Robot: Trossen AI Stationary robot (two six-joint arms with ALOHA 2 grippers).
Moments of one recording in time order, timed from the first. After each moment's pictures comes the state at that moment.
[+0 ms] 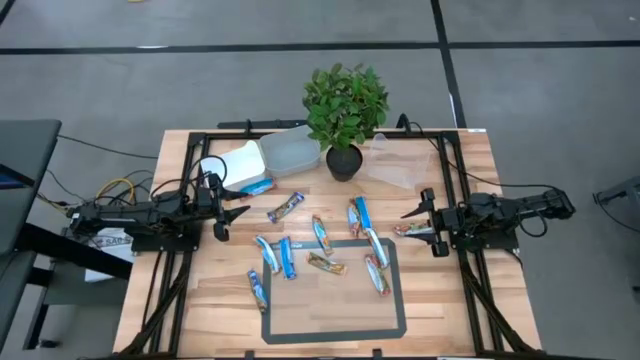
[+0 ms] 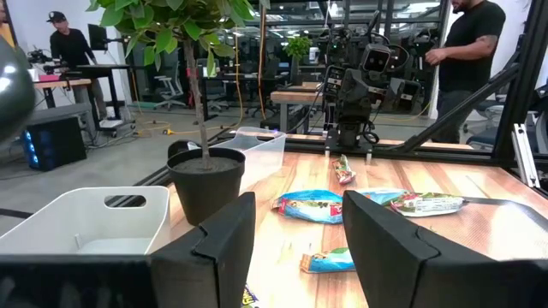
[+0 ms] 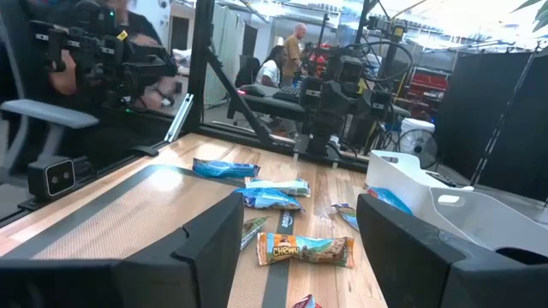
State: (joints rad) left arm -0.02 0.02 0.01 0.07 -0.24 0.01; right arm 0.19 0.00 0.01 0.01 0.00 -0.24
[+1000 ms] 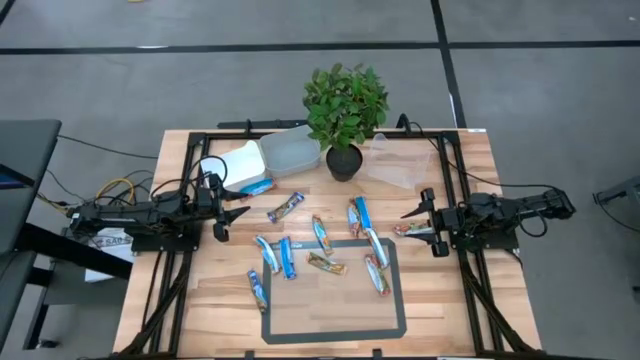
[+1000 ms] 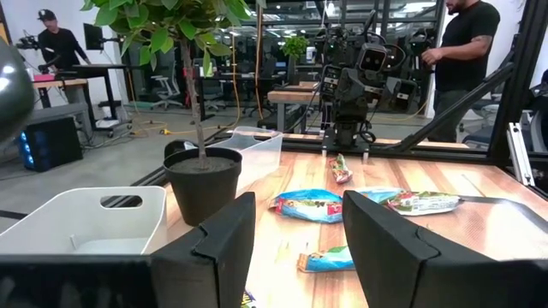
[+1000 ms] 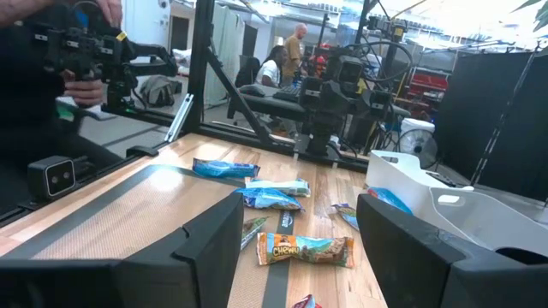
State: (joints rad) left arm -0.02 0.02 0.01 0.07 -0.23 0.01; right arm 0.19 0.00 0.01 0.01 0.00 -0.24
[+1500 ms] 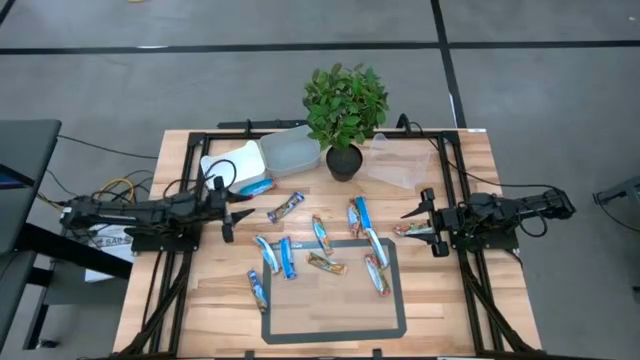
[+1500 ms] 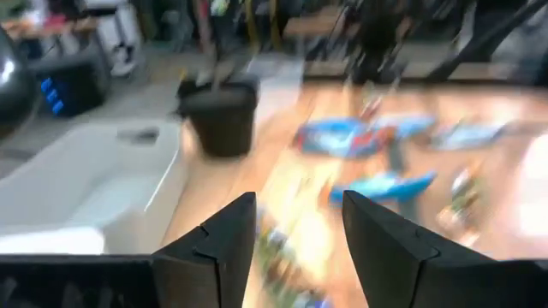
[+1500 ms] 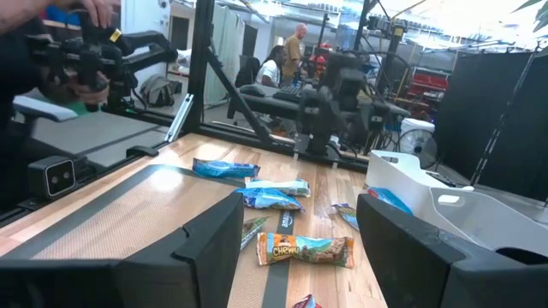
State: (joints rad) left arm -0.02 0.24 0.04 0.01 -0.31 -0.01; right arm 0.19 0.00 0.01 0.01 0.00 -0.24
